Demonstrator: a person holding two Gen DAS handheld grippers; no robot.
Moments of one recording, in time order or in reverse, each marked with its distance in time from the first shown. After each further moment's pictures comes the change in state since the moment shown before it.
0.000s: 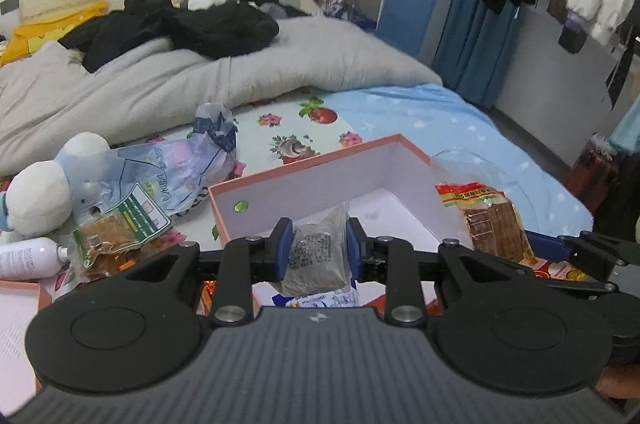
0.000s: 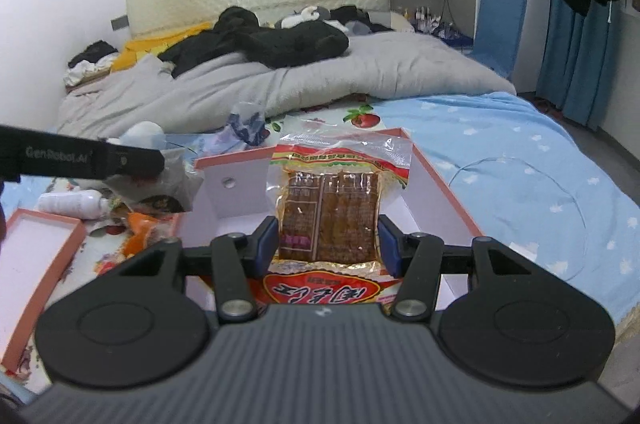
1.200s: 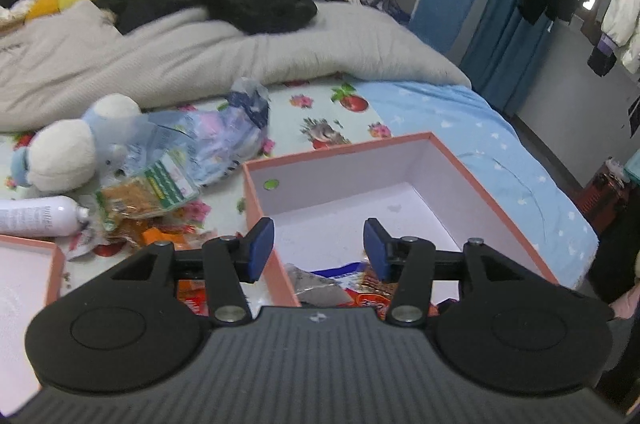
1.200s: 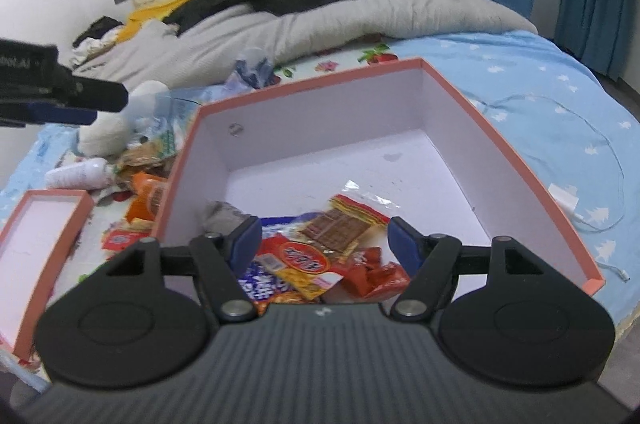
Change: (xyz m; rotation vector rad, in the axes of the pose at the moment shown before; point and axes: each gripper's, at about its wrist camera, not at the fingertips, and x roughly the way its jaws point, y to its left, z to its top) left arm -0.022 0.027 -0.007 -0.125 0.026 0.051; right arm 0.015 0.008 -0.029 0.037 0.096 0.071
